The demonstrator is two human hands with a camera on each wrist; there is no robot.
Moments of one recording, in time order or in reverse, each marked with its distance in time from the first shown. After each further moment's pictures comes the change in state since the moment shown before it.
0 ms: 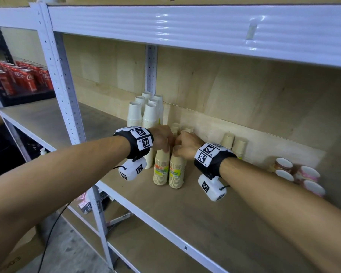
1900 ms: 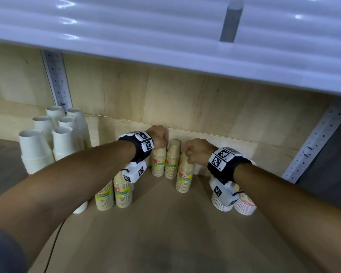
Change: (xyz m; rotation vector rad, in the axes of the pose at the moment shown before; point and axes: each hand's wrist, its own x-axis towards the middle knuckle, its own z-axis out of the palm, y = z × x) left_hand 0.184 0.114 -0.001 -0.222 0.056 0.239; right_hand -0.021 0.171 -0.072 0.001 0.050 0.485
